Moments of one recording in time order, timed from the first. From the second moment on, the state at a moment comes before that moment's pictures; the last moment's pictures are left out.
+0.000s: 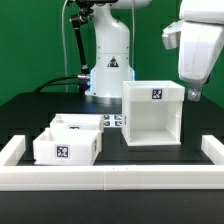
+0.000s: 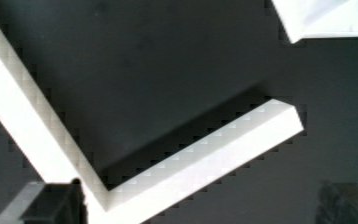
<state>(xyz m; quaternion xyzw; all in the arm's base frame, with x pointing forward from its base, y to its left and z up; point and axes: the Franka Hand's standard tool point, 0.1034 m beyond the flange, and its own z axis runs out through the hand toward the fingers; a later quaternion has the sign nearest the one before) 0.593 0.103 0.134 -0.84 -0.53 0.09 0.05</state>
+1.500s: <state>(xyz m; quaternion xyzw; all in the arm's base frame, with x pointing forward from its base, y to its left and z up) 0.537 0.088 0.133 -0.98 -0.20 0.06 0.01</state>
